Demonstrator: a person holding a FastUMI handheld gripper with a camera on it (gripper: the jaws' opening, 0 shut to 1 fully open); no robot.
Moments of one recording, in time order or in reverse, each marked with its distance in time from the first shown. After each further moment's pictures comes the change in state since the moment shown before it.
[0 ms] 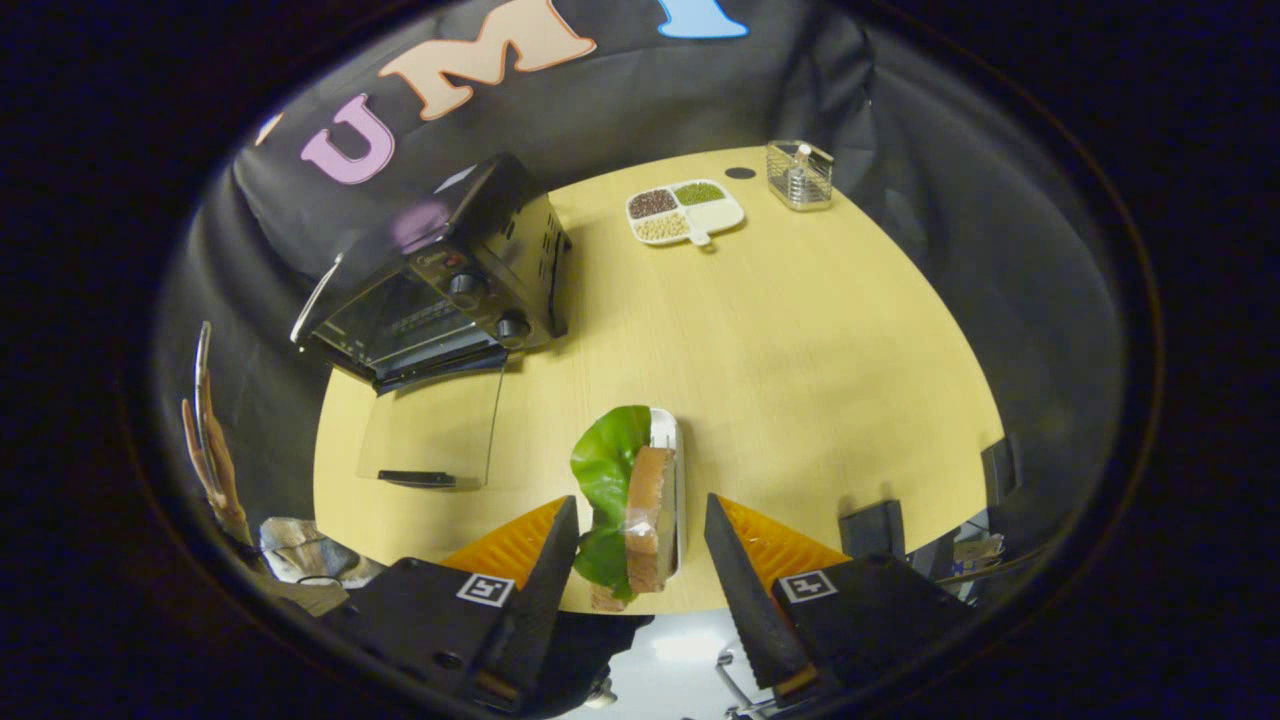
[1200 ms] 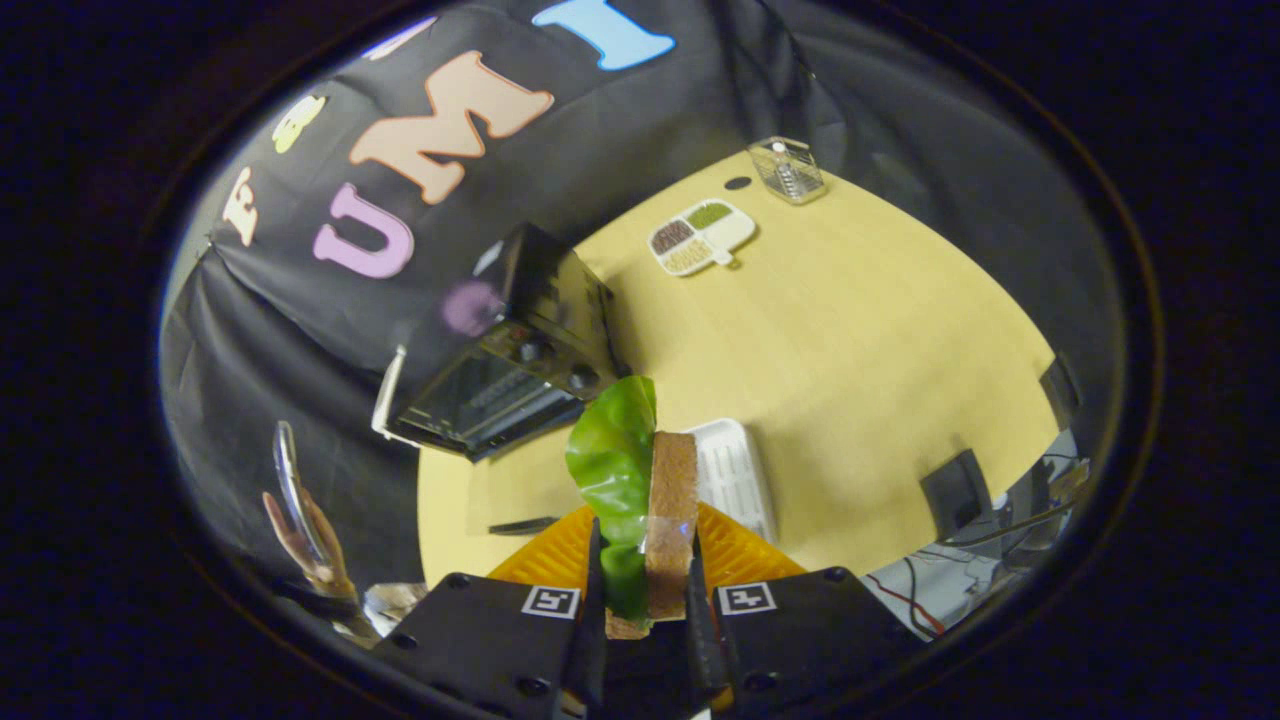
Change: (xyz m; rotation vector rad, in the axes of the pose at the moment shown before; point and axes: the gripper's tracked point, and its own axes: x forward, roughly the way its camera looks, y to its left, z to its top) arm -0.051 0.061 0.027 0.299 -0.134 0.265
